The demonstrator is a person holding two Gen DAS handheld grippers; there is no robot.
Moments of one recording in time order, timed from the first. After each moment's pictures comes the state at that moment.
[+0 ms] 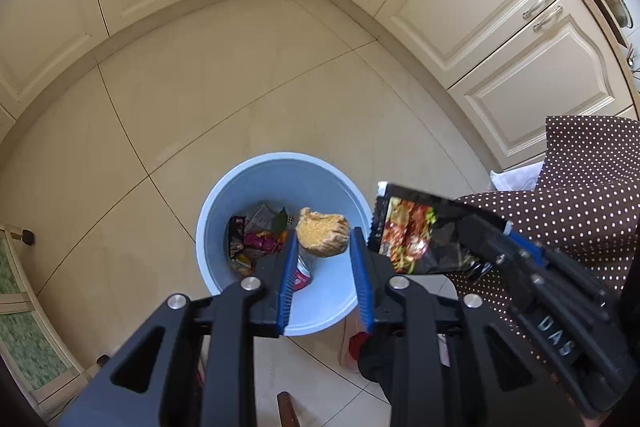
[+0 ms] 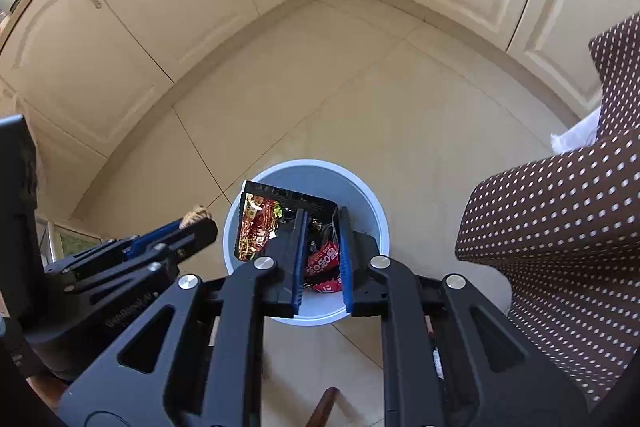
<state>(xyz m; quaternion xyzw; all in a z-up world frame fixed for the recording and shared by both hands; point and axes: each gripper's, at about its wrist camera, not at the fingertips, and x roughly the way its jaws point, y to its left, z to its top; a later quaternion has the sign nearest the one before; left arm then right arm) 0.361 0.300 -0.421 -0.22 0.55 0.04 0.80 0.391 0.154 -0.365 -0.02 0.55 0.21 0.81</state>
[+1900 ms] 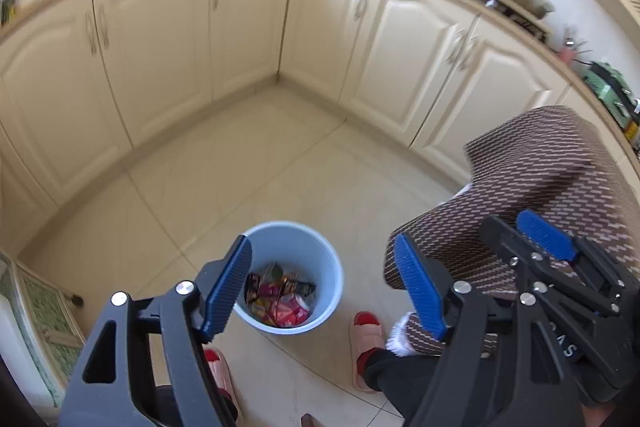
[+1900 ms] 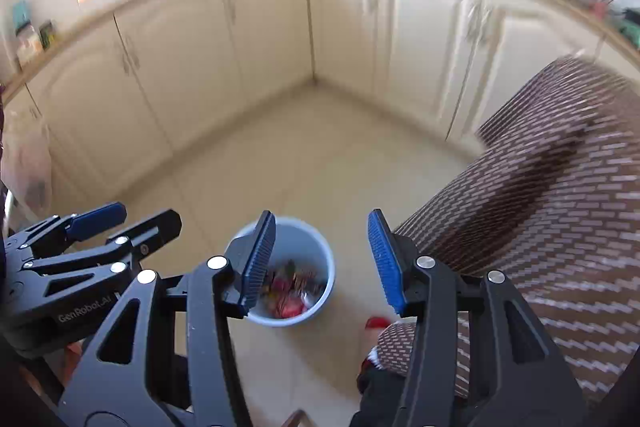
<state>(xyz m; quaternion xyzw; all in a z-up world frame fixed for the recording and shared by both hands) 0.245 0.223 -0.224 -0.11 0.41 0.04 0.91 0.259 0.076 -0.195 -0.03 0.37 0.17 0.91</state>
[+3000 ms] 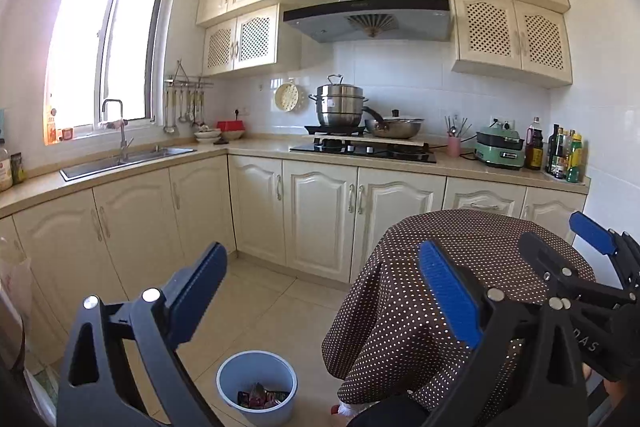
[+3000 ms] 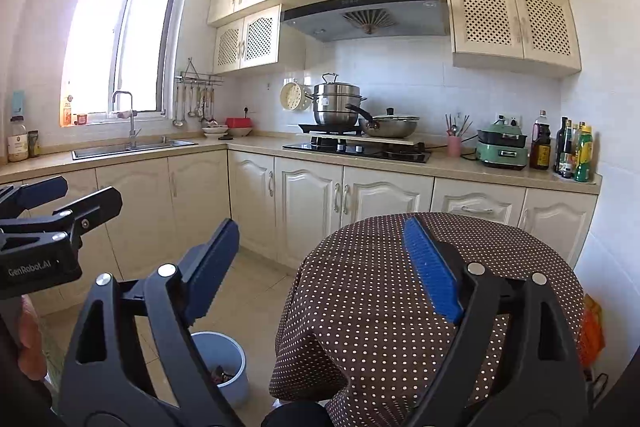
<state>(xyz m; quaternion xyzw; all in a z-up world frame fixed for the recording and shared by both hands) 0.005 0.055 0.000 0.00 0.12 -0.02 0.99 0.000 -0.124 -0.002 0.00 0.08 0.04 1.00</state>
